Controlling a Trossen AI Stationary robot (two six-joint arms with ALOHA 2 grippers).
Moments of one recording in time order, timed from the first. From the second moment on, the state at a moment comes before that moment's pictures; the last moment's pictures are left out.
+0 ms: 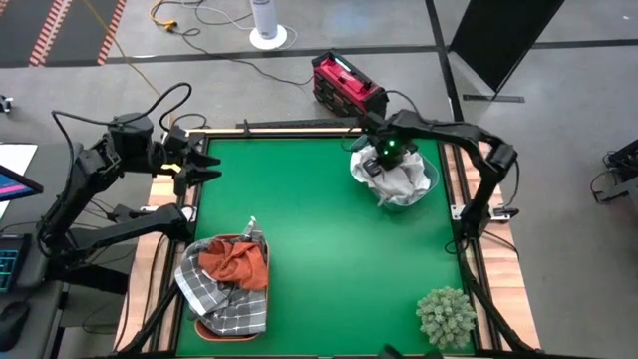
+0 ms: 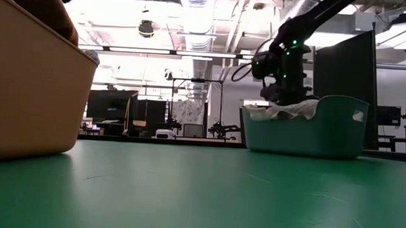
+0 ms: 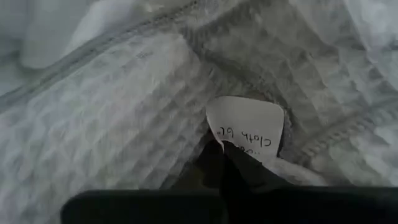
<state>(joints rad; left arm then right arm) 0.71 0.67 1.20 -0.94 0.52 -0.25 -0.66 1.79 1.29 -1.05 0.00 0.34</state>
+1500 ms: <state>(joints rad) 0.55 0.67 1.20 -1.29 0.59 0.00 -0.18 1.50 1.54 -1.04 0.31 0.92</state>
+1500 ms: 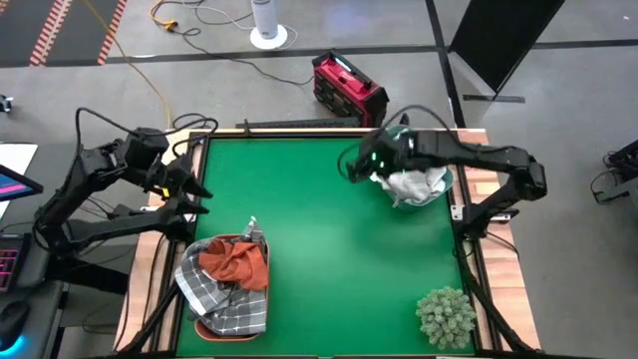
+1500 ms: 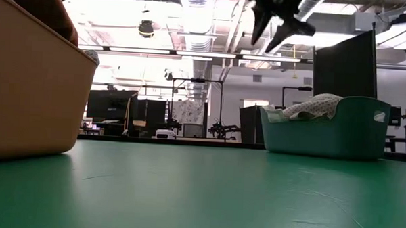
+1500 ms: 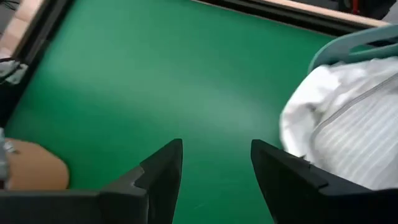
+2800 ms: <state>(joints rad) -0.45 1.00 0.77 -0.76 -0.20 -0.83 -0.04 1.37 1.56 -0.89 0.58 0.65</state>
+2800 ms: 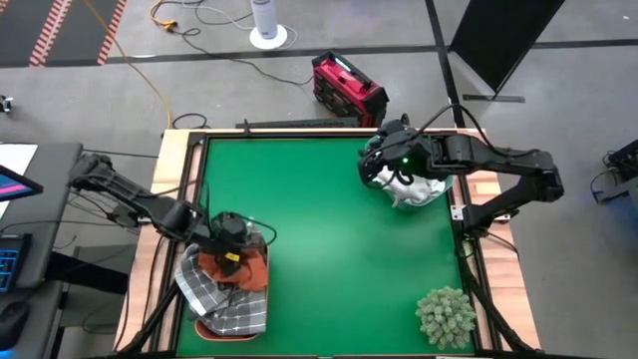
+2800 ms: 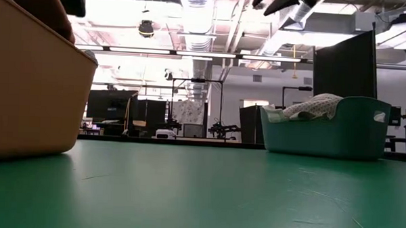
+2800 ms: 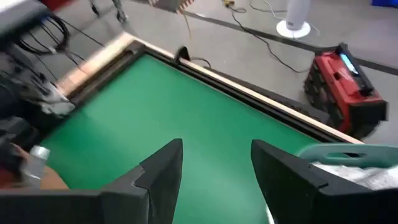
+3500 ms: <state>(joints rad) -0.53 1.12 0.62 -0.65 -0.23 -0.70 -0.04 1.37 1.56 -0.94 0.57 0.64</state>
